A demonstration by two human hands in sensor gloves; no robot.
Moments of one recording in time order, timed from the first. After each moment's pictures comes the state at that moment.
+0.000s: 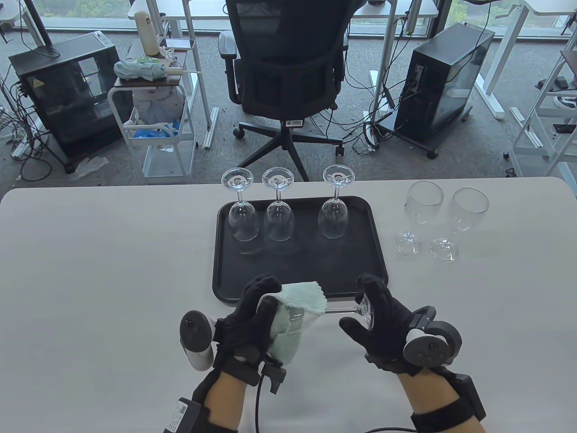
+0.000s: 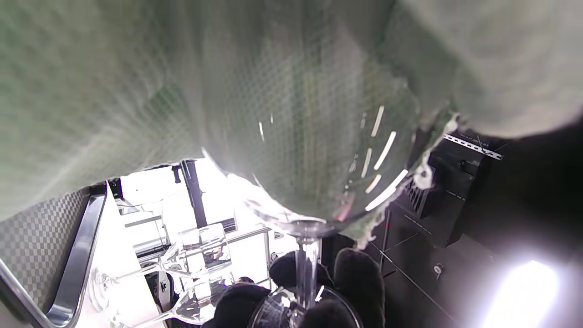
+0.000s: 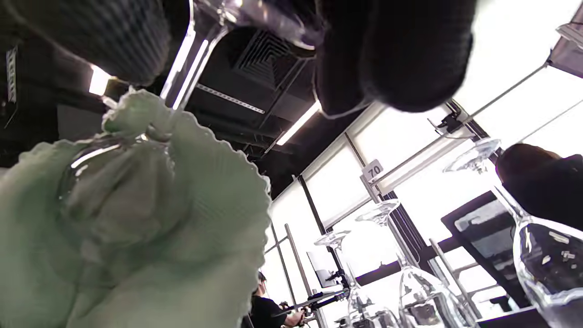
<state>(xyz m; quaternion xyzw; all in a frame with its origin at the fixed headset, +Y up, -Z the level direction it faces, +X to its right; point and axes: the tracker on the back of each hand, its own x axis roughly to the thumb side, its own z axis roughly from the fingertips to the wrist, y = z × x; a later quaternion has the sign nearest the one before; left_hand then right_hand) -0.143 -0.712 -0.309 0.10 -0.23 0.67 0.70 0.182 -0.690 -0.308 0.32 -0.27 0.82 0.39</state>
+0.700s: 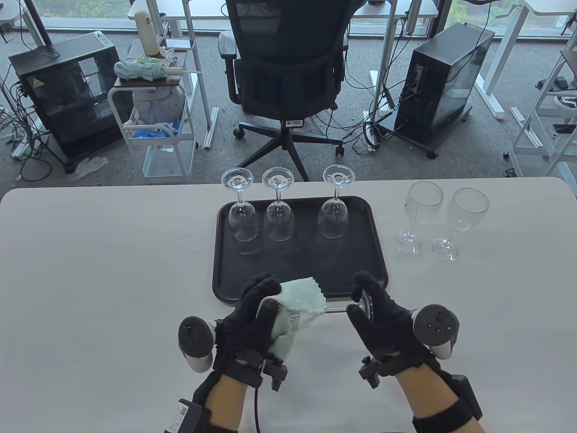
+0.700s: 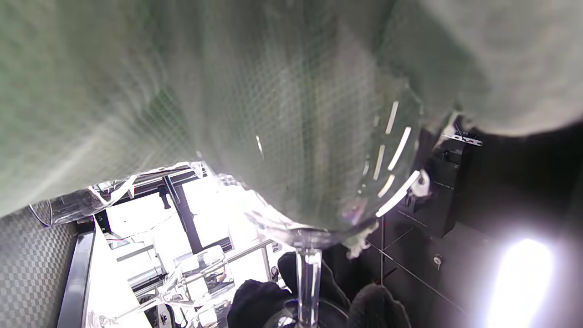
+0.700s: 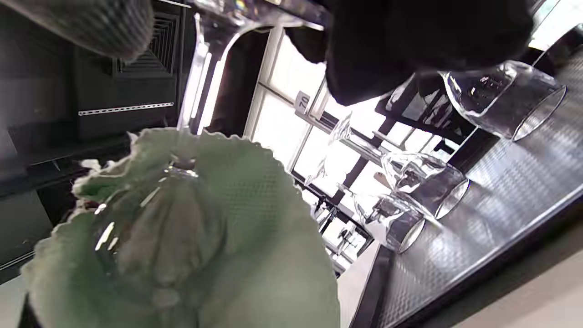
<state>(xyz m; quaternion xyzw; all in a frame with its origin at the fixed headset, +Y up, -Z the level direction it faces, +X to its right) -0.147 -0.708 -0.307 0.15 -0.23 0.64 0.72 0.183 -0.699 -0.319 0.26 -0.09 0.81 0.52</state>
